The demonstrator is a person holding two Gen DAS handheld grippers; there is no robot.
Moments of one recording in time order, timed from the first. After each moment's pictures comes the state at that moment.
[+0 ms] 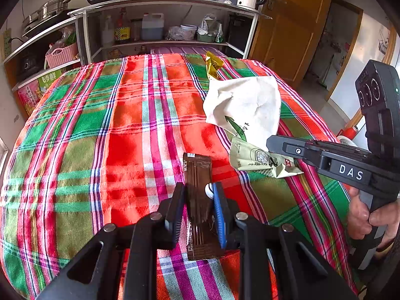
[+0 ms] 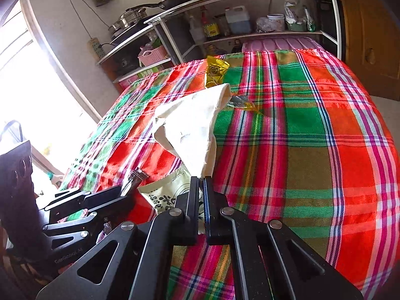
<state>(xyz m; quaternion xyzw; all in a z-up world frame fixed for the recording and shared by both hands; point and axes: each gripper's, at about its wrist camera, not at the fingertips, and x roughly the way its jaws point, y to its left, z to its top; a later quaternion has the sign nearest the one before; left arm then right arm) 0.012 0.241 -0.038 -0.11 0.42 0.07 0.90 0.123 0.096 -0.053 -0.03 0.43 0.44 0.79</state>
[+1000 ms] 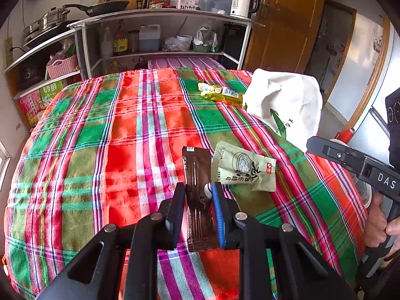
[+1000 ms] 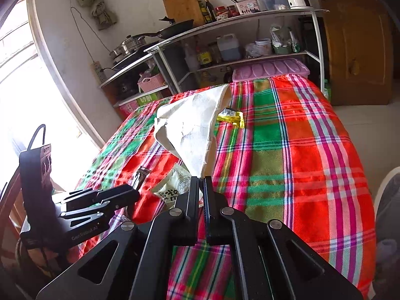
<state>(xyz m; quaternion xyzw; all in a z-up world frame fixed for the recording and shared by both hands) -0.001 0.220 -0.015 -0.10 0.39 0.07 0.91 0.087 0.029 -0.014 0.01 0.37 0.42 0.83</state>
